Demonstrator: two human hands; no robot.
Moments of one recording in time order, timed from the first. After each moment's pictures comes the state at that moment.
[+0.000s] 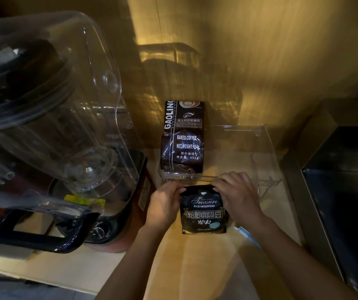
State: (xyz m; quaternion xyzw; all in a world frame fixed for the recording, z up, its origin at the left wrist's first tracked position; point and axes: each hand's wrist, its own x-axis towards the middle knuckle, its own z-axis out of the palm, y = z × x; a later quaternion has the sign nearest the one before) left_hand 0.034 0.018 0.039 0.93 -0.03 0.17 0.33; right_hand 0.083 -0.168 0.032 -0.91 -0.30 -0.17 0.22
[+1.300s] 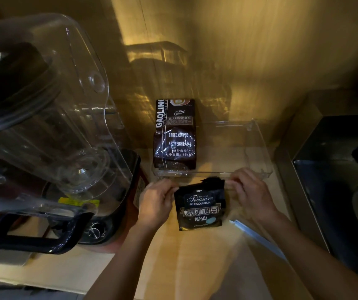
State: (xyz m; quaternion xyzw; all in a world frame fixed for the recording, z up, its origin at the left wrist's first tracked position) left_hand 0.028 0.024 0.042 0.94 -0.06 0.18 0.29; right_hand 0.077 -0.207 0.032 -0.89 -0.18 -0.14 0.38
